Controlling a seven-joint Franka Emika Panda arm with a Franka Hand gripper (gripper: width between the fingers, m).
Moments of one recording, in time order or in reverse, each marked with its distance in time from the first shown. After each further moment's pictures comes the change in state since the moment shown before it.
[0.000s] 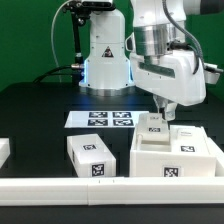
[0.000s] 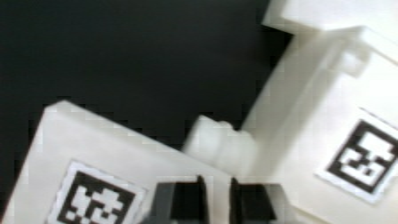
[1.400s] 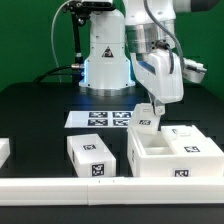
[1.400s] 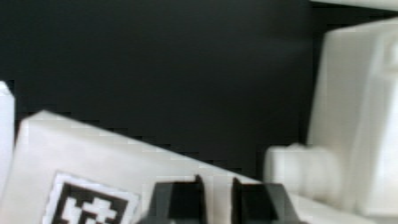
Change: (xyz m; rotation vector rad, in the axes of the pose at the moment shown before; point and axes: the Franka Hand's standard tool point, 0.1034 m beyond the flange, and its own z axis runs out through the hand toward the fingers) arm -0.004 0.031 -0.002 -0.035 -0.016 0.235
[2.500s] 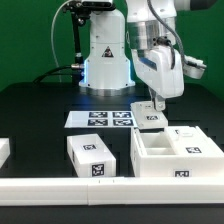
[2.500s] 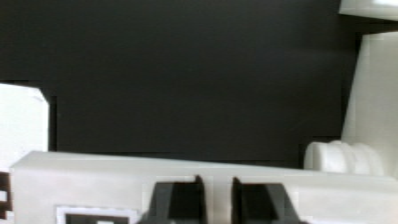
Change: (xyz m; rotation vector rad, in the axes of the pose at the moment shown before) arm -0.006 0.019 -0.003 0.000 0.008 -0.008
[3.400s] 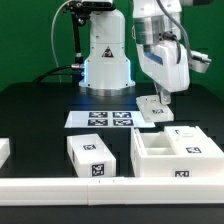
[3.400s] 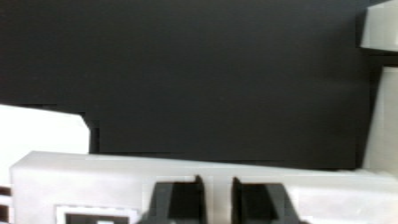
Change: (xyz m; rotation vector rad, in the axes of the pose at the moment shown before) arm -0.018 0.016 -0.004 -0.016 -0.012 0.005
